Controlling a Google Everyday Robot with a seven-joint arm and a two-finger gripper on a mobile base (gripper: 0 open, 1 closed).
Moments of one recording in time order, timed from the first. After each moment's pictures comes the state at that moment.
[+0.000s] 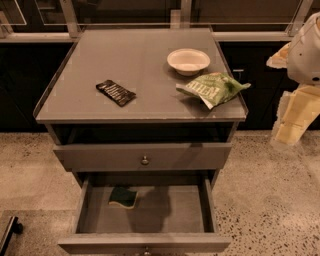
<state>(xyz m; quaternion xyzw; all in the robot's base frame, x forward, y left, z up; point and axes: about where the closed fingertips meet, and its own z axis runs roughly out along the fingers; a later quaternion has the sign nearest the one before) 0.438 -0.217 0.976 -0.60 0.78 -0.03 0.16</state>
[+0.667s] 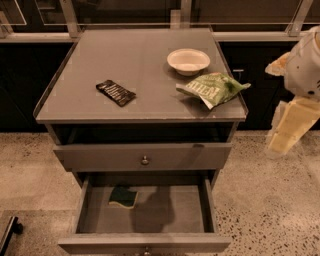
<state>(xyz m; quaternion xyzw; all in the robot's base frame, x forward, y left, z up) 0.435 -0.214 0.963 -0.59 0.79 -0.03 0.18</state>
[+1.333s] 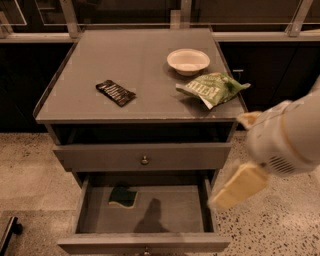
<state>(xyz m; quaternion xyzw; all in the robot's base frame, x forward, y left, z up) 0.379 -0.139 0.901 -0.51 0.81 0.05 0.26</state>
